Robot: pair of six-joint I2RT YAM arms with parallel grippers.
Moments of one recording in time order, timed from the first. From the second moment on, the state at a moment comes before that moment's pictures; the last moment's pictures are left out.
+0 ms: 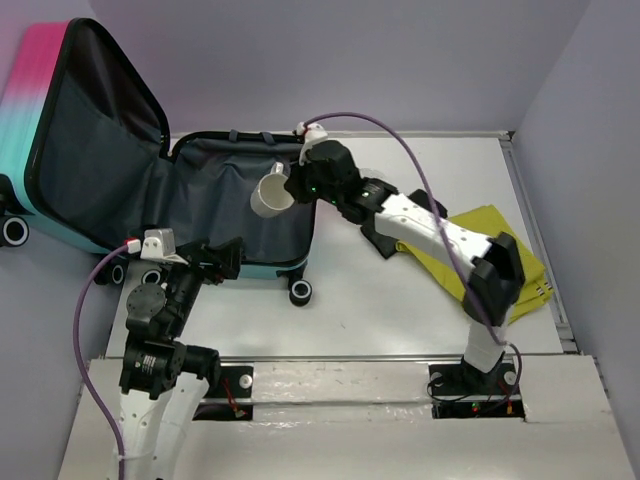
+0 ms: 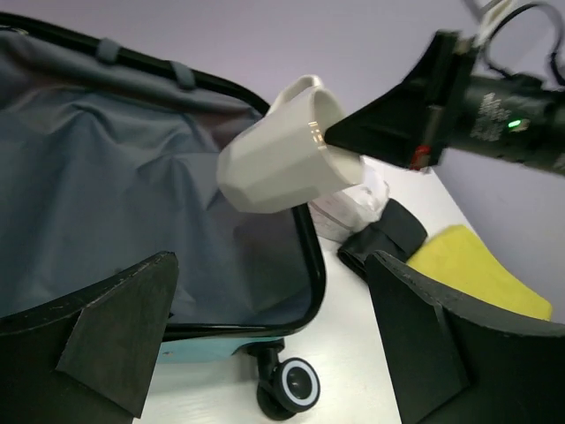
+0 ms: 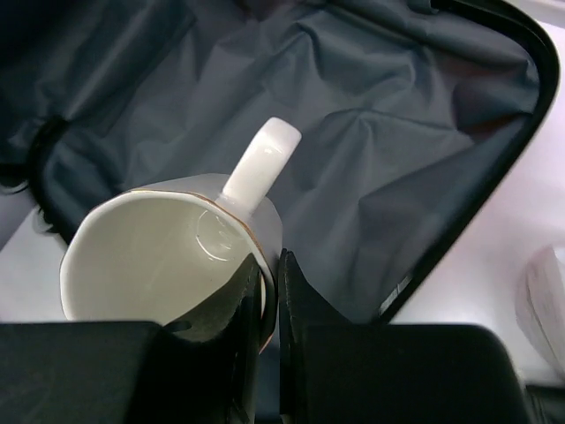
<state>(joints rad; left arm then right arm) -0.20 0.24 0.58 -0.28 0.11 -0.45 0.83 1.76 1.67 -0.25 0.10 0.32</state>
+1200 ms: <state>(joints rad) -0.17 0.24 0.59 -0.33 0.00 -0.47 0.95 1.82 1.68 0.03 0.41 0.09</state>
